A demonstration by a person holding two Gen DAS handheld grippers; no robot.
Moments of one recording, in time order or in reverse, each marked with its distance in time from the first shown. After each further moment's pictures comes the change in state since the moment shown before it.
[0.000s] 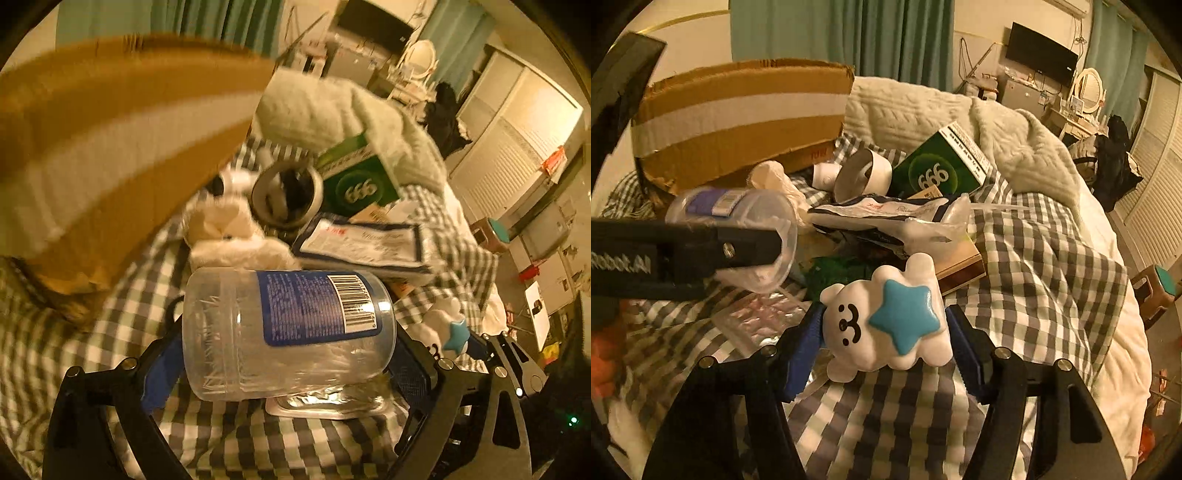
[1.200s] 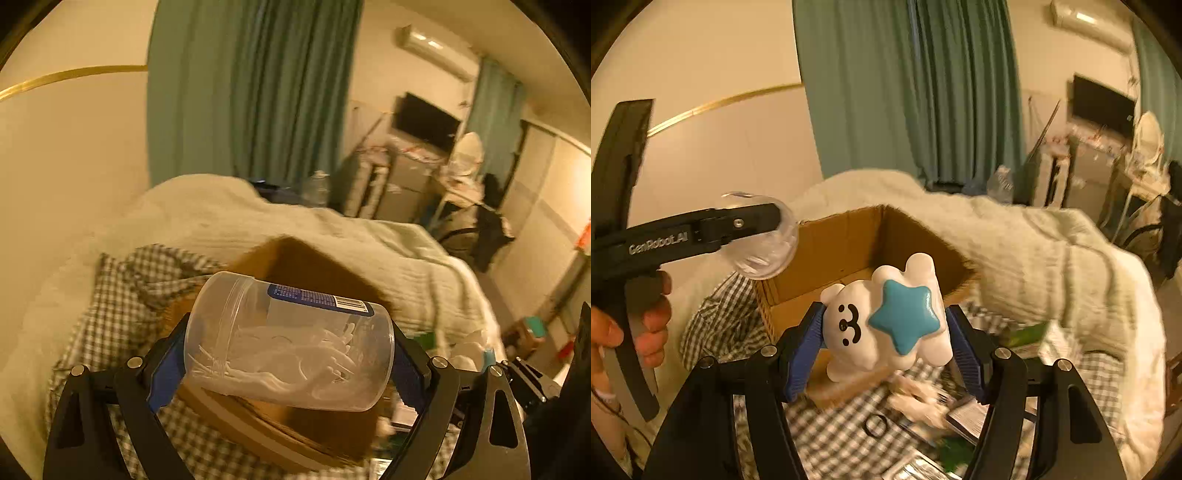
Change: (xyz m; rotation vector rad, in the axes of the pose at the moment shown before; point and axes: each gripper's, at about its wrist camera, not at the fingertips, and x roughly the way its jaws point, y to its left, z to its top) left arm -0.150 0.122 0.163 -0.109 -0.333 0.237; right arm -0.075 0.074 0.204 -0.051 -0.186 0.332
